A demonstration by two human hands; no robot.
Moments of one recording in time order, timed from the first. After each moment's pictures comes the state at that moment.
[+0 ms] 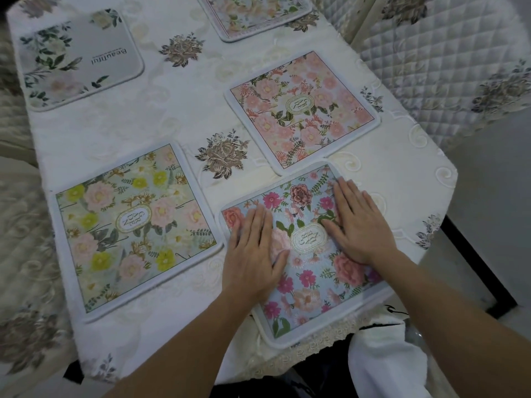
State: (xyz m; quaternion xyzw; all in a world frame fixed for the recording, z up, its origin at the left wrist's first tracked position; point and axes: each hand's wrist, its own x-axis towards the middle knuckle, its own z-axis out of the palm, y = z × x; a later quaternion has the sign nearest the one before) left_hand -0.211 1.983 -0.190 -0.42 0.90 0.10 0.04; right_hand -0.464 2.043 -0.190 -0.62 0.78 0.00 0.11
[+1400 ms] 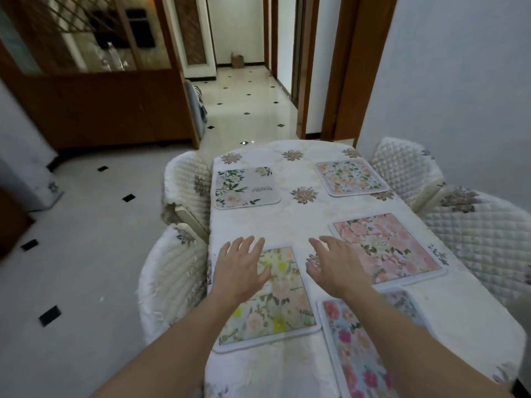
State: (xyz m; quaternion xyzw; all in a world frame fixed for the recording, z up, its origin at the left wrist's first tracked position) left_hand 0.008 1.877 0.019 -0.55 0.83 -0.04 -0.06; right_hand -0.227 1.915 0.032 -0.71 0.70 -0.06 0.01
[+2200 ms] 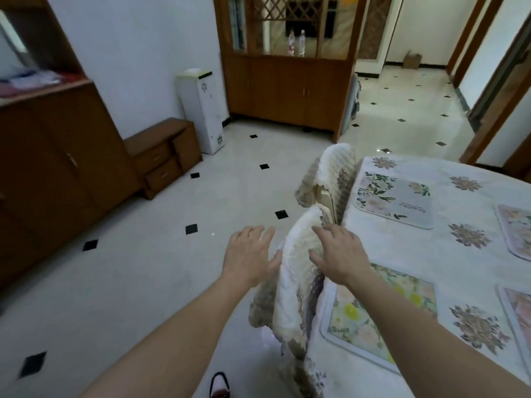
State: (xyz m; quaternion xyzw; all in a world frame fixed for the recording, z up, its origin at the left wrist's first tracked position) left_hand 0.253 1.970 0.038 -0.76 0.64 -0.07 -0.09; right_hand 0.052 1.877 0.045 -0.88 0.46 -0.07 0.03
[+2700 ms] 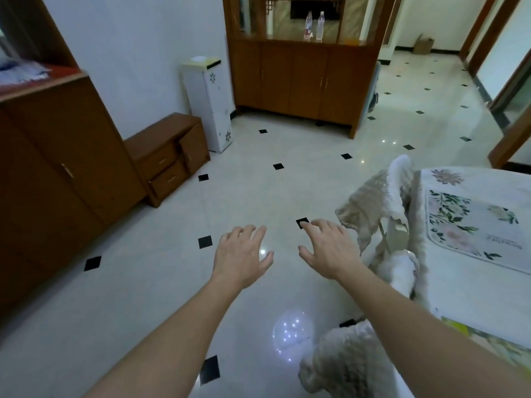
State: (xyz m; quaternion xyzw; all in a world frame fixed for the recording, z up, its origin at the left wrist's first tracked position) left_hand 0.537 1.855 0.013 -0.77 0.63 -0.07 -0.07; right_hand 0.344 1.752 0.020 -0.89 0.44 -0.06 0.03
